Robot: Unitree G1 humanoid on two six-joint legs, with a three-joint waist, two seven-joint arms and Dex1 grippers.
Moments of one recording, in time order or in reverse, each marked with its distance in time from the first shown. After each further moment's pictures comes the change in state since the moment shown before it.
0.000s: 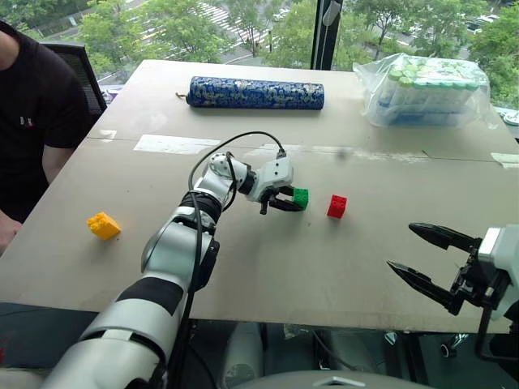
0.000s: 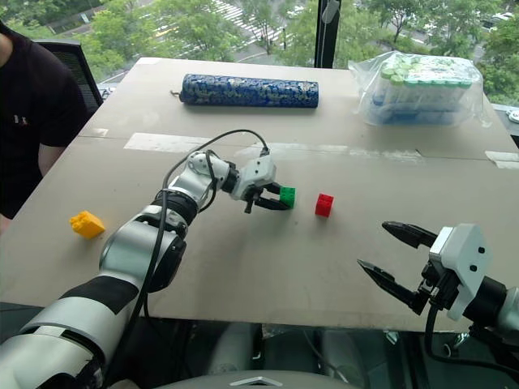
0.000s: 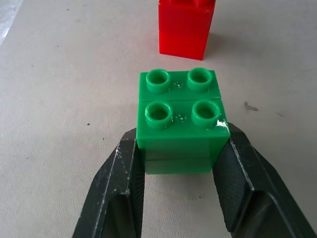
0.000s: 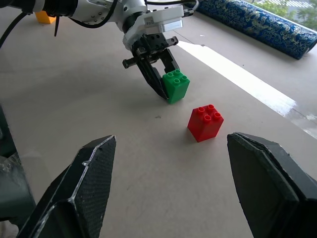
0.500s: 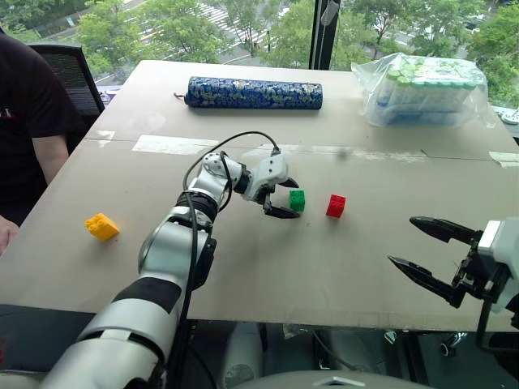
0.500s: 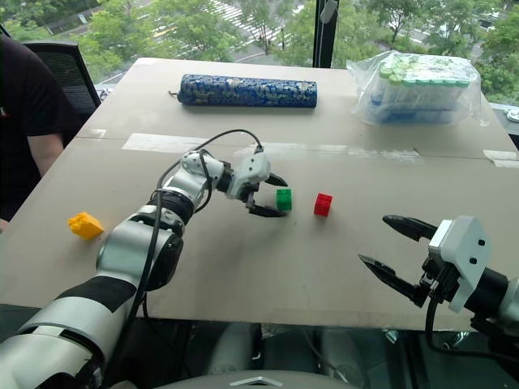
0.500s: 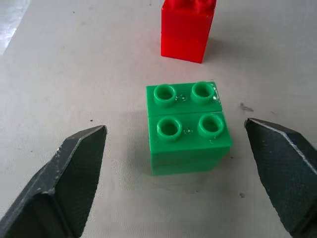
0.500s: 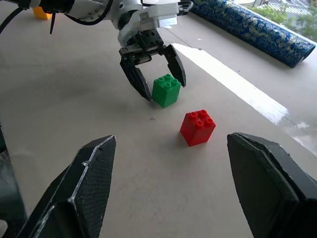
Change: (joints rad) left arm 0.001 0.045 0.098 0.003 -0.033 0.022 -0.070; right arm -0.127 -0.080 0.013 0.052 0.005 0.015 0.002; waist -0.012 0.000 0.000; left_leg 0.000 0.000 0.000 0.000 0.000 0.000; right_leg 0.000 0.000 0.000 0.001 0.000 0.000
